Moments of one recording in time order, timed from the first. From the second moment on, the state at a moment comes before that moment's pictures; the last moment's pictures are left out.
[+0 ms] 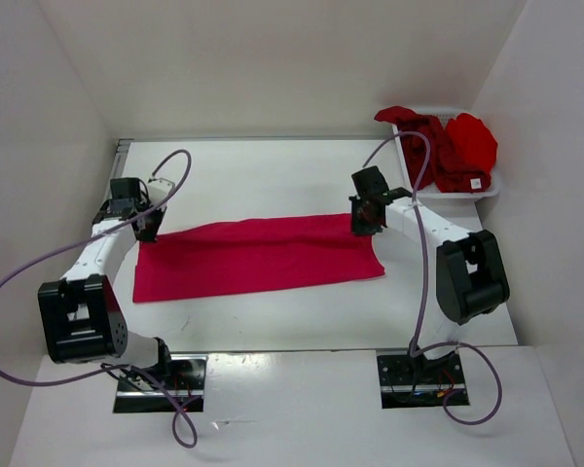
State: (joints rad) left arm 0.19 1.44 0.97 -0.45 0.03 0.47; right arm 0.34 1.66 1.15 -0.55 0.10 0.36
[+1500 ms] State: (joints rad) left arm 0.18 1.21 0.89 -0.61 -0.13 0.58; right arm 0.35 1.67 1.21 -0.67 0.16 0.42
